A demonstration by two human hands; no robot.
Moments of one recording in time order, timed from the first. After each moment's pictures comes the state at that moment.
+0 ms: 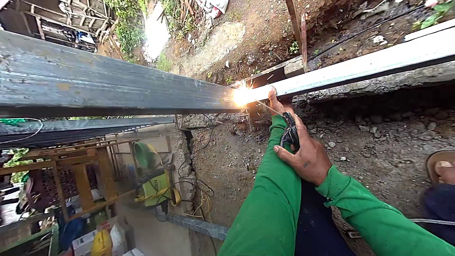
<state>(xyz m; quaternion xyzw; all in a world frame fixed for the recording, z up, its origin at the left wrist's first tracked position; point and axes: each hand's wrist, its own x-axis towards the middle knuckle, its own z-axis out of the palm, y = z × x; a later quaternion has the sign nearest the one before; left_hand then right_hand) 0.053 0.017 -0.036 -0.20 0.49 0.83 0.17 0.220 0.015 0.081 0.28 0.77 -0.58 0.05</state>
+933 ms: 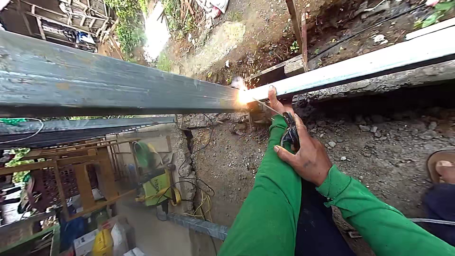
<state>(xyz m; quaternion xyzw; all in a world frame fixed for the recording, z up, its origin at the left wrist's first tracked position) 0.056 0.019 -0.032 -0.22 0.51 0.82 0.16 0.221 0.015 0.079 0.28 0.77 -0.58 0.04</state>
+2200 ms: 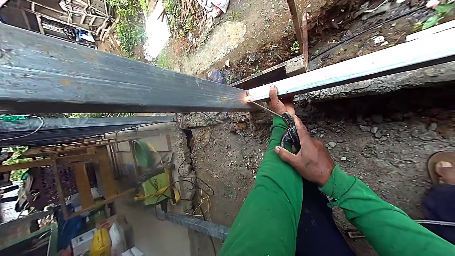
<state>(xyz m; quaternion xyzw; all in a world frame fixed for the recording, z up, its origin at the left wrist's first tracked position) 0.055 0.021 -0.028 -0.24 0.49 0.82 0.15 0.221 0.019 0.085 0.26 0.77 -0.58 0.08</state>
